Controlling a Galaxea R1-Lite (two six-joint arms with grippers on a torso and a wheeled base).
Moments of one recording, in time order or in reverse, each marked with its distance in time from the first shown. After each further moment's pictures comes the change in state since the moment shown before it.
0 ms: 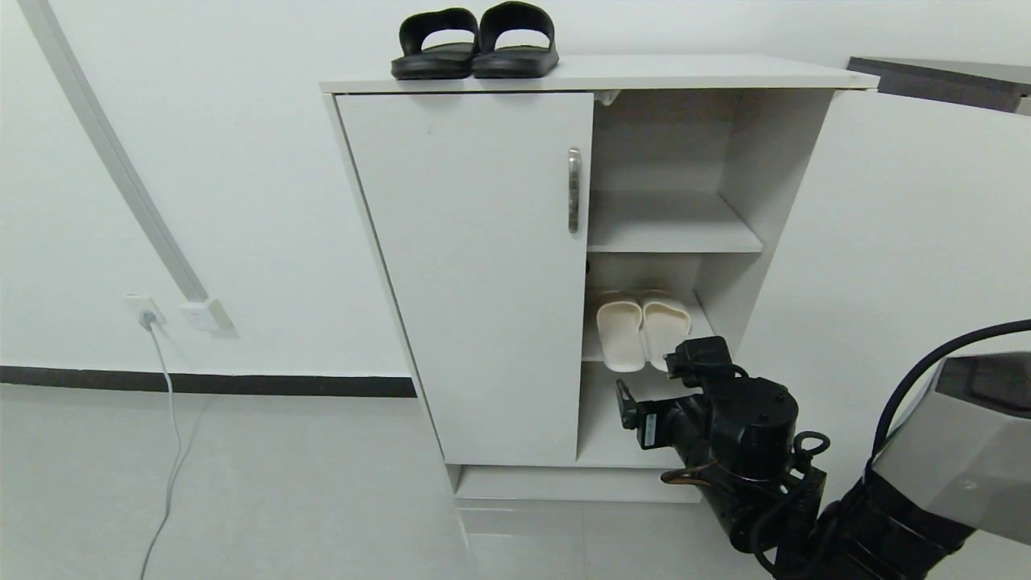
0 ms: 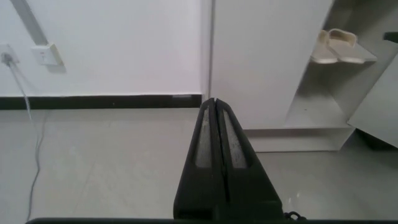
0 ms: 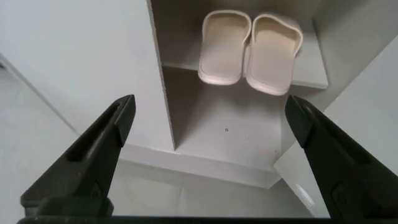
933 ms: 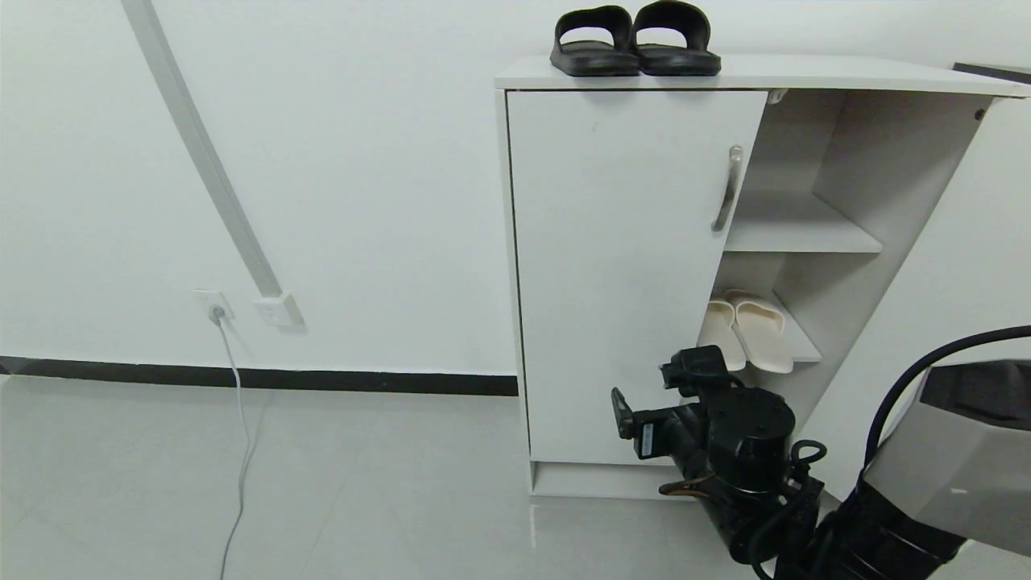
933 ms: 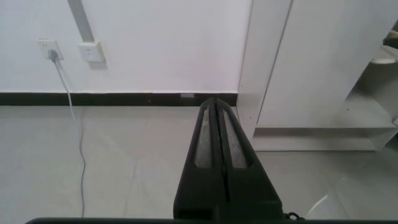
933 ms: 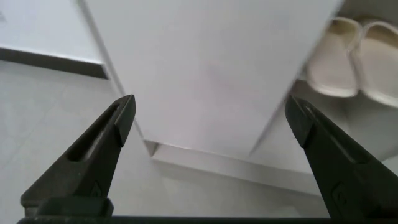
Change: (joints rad) left arm -0.001 0.000 0.000 0.001 0.002 -0.006; right arm 0.003 0.014 0.025 -0.031 0.003 0.002
